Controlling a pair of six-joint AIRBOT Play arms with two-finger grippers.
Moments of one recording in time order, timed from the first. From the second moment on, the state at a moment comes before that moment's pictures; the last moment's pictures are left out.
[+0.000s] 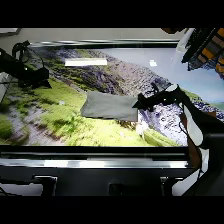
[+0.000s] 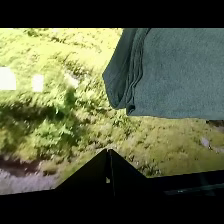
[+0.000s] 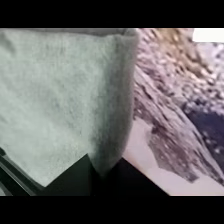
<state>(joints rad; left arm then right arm) 0.17 -1.60 1.97 1.27 -1.72 -1.74 -0.02 -1.87 1.46 -0.67 1.21 1.43</state>
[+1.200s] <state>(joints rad) 0.17 -1.60 1.97 1.27 -1.72 -1.74 -0.65 -1.31 1.60 -1.36 1.34 2.17</state>
